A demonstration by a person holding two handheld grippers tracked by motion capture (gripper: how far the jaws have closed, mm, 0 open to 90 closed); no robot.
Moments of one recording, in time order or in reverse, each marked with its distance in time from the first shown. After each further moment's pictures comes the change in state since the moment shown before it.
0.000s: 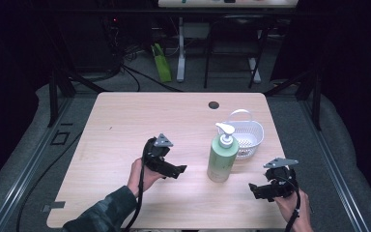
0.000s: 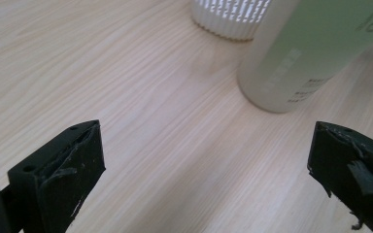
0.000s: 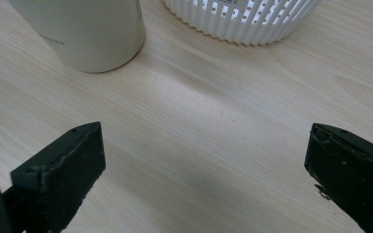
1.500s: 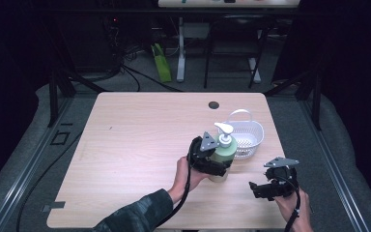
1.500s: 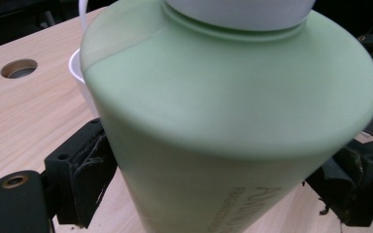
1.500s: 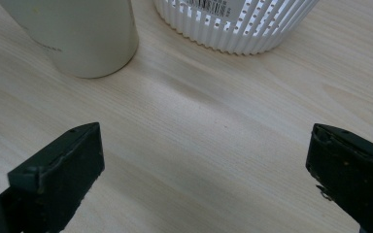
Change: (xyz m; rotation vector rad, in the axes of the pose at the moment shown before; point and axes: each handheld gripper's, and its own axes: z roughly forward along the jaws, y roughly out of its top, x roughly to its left) left arm -0.095 0.064 0.066 -0.232 -0.053 0.101; right arm 0.002 0.002 -0.004 -0.025 -0.032 -0.009
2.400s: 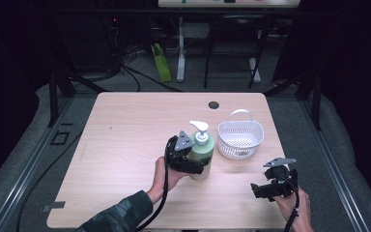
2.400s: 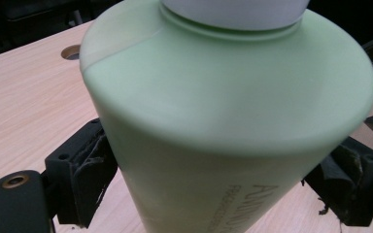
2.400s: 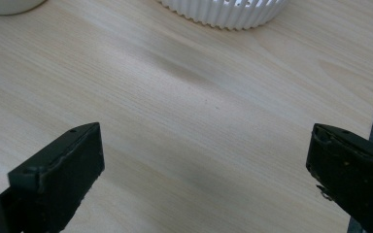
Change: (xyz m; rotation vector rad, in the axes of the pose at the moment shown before) left arm 0.035 -0.023 -0.041 -0.014 0.062 -0.018; right arm -0.003 -0.002 0.007 0.080 -0.033 0.017
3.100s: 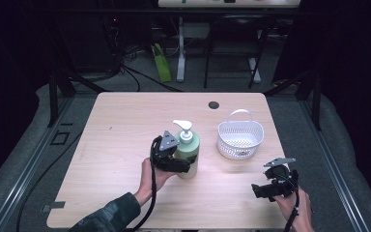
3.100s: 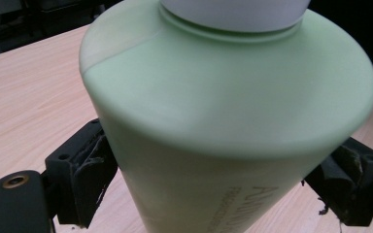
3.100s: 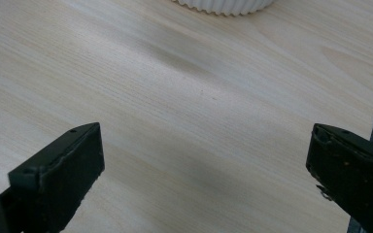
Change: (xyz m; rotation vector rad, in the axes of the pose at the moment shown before) left arm 0.022 -0.014 -0.027 0.004 0.072 -0.040; right arm -0.004 -0.001 0.005 0.037 -0.004 0.015
